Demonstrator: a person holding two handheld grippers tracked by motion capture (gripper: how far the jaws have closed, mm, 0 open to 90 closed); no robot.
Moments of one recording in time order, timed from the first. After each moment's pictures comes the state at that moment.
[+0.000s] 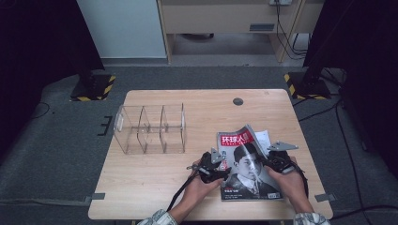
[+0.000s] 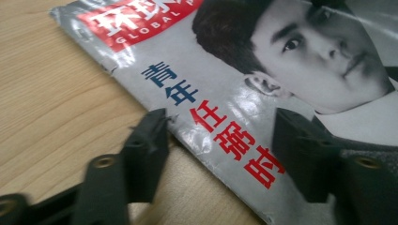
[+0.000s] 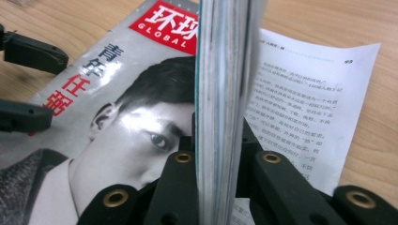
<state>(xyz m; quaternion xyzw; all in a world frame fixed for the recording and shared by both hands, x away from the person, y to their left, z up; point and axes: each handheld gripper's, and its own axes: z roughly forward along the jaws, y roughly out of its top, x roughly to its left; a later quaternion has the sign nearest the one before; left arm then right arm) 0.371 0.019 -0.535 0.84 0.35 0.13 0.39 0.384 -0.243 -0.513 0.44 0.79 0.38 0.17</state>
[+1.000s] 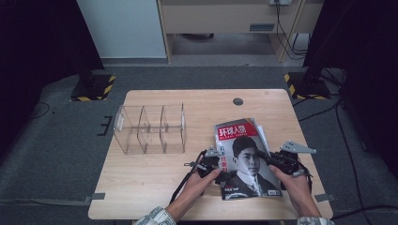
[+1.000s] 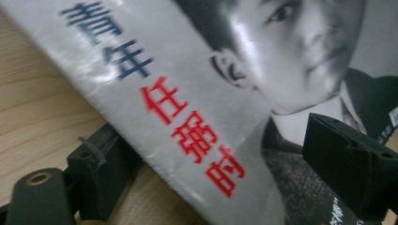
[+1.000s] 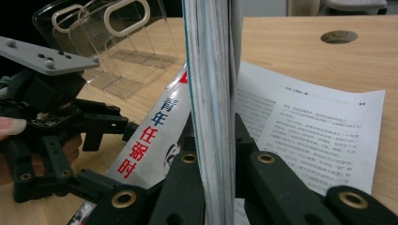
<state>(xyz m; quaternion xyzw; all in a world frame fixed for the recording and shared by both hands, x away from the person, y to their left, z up) 0.378 0.024 -0.536 0.82 0.35 0.02 0.45 0.366 -0.253 -0.487 0.41 0.72 0.54 0.13</state>
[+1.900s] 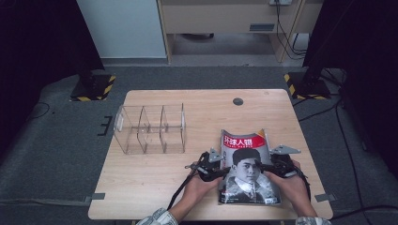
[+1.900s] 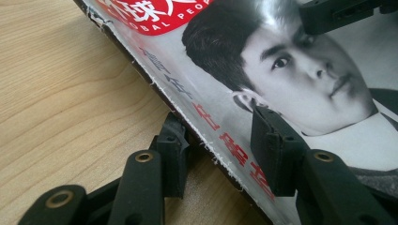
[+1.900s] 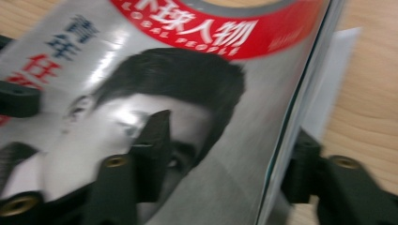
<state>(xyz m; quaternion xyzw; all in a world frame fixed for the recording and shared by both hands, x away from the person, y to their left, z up) 0.371 0.024 -0.533 0.84 0.35 0.09 0.41 0.374 -0.253 -0.519 0.48 0.78 0.36 0.20</state>
